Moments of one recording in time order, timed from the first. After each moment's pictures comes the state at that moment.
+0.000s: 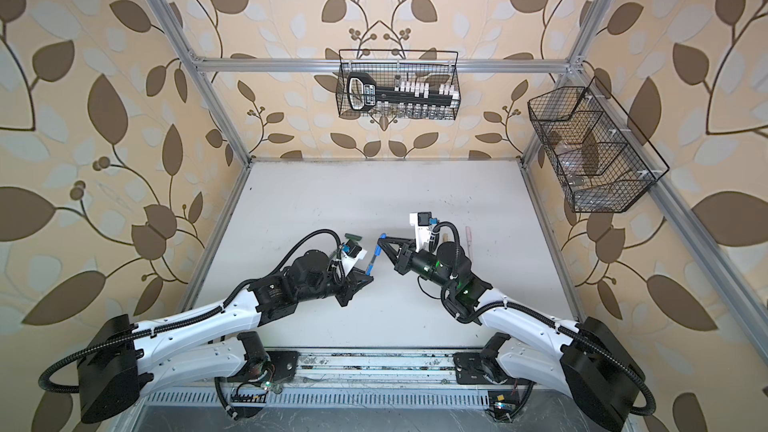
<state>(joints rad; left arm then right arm) -0.87 1.03 0.54 -0.02 0.18 -0.22 0.72 1.09 0.44 0.63 -0.24 0.76</state>
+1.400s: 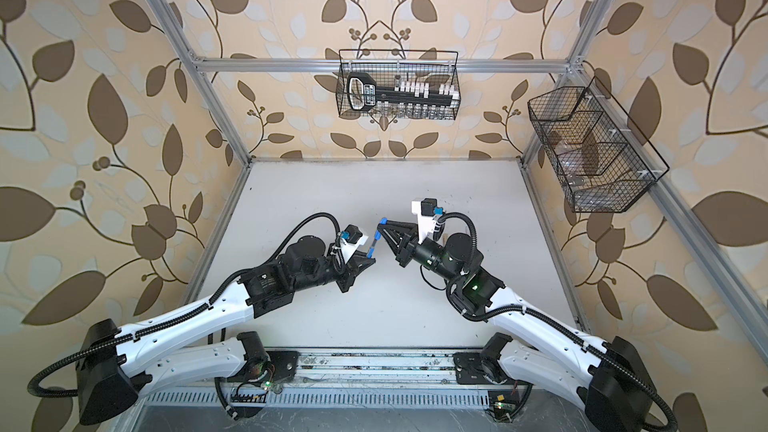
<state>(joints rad) -0.87 1.02 0.72 -0.12 0.13 -0.09 0.74 0.97 0.59 0.48 -0.20 0.52</state>
